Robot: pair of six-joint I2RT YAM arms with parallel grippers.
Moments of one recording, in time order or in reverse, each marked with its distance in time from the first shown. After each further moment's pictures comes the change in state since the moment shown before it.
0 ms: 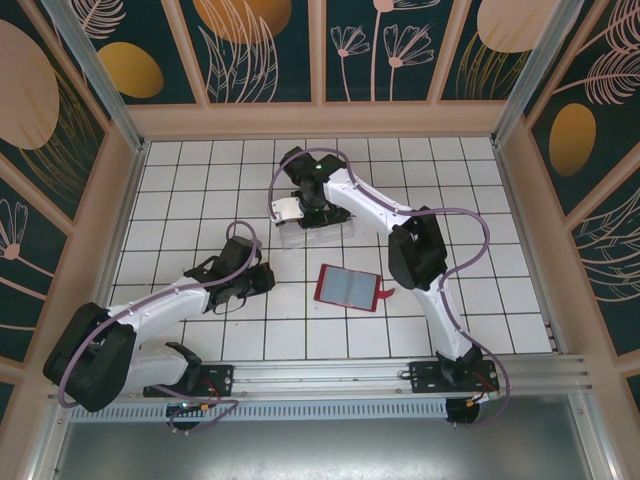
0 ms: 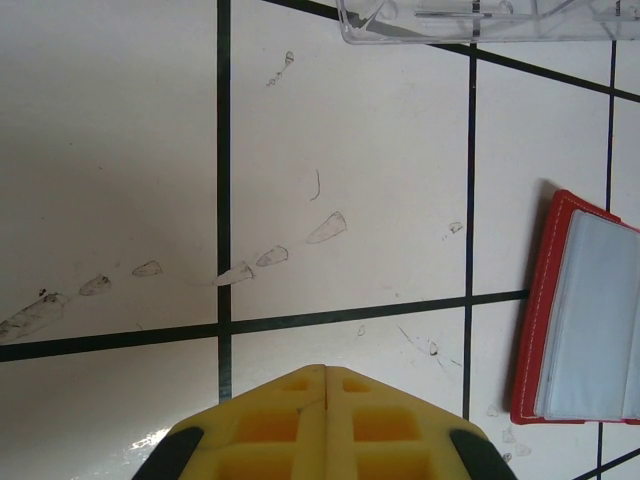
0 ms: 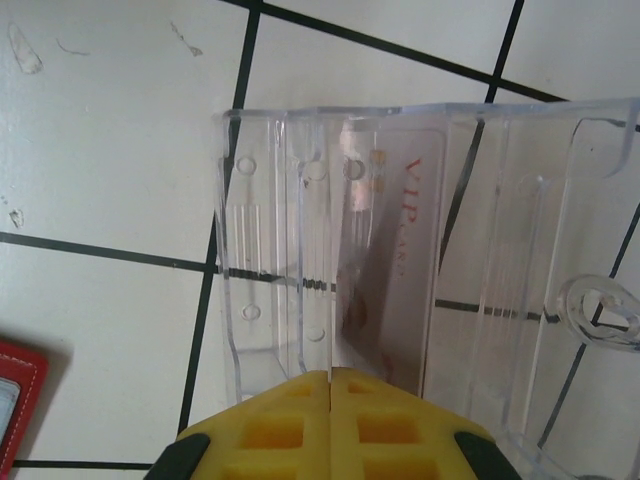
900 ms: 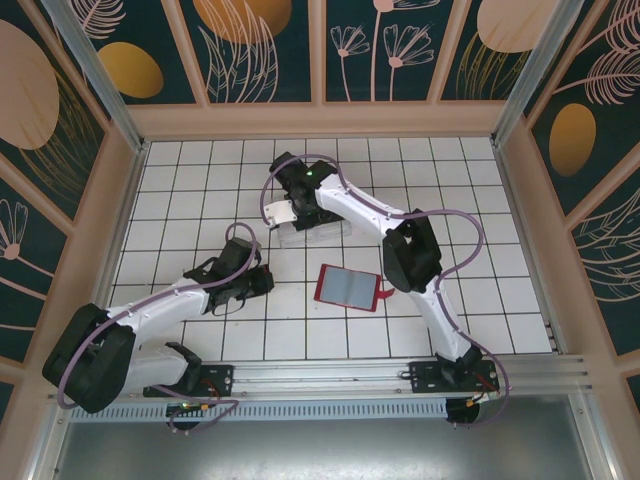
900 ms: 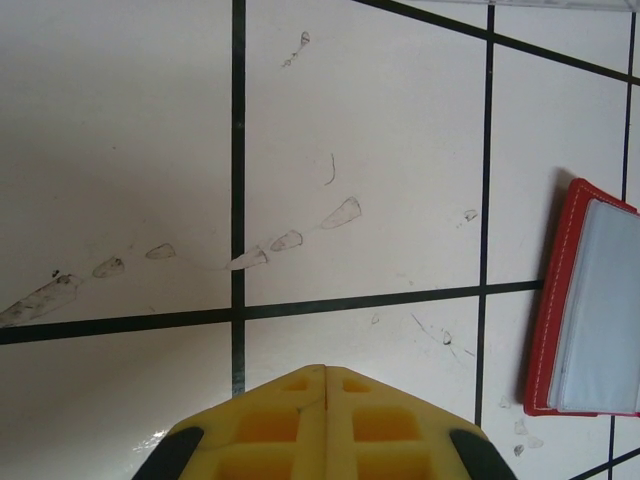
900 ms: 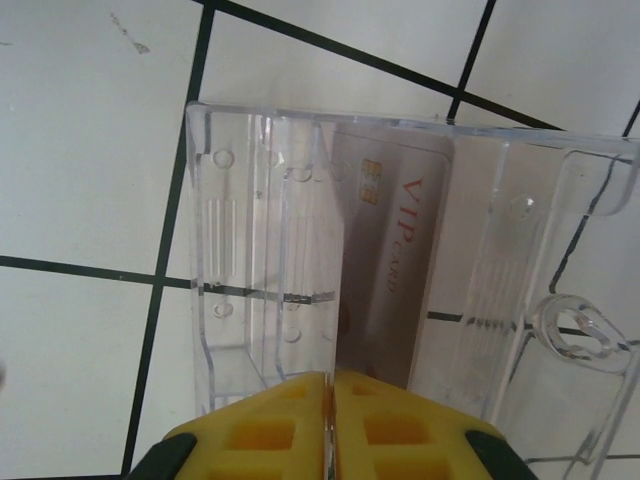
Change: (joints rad) left arm 0.000 -0.009 -0.011 -0.014 0.000 0.000; right arm 0.046 0.018 0.014 0.055 0.116 -0.023
